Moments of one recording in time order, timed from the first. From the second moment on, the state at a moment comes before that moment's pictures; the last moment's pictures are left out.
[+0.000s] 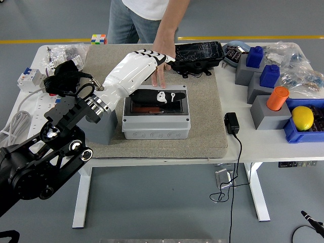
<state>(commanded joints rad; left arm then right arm) -0.53 0.23 -0.97 -1.49 2.20 0.22 -0.03 0.18 -0.18 1.29 0.18 -1.58 -0.14 0.07</state>
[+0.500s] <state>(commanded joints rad) -0.47 0.28 -1.22 -1.44 2.27 0.19 -0.04 0.18 -0.18 1.28 0.18 -1.56 -0.14 0.07</state>
